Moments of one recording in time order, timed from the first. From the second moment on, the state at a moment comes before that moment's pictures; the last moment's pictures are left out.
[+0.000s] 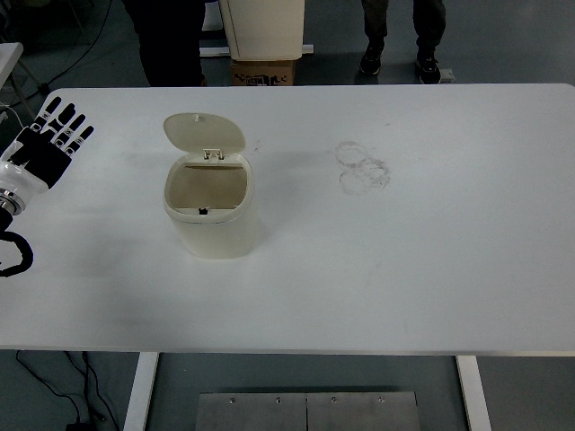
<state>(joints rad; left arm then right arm) -0.73 0.48 -0.66 -0.49 -0.35 -0.51 -0.14 0.01 0.00 0.28 0.13 -0.26 0.08 0.24</state>
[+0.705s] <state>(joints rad) -0.79 0.55 -0.62 -0.49 -0.29 -0.50 -0.14 0.01 0.00 0.28 0.13 -0.26 0.08 0.24</state>
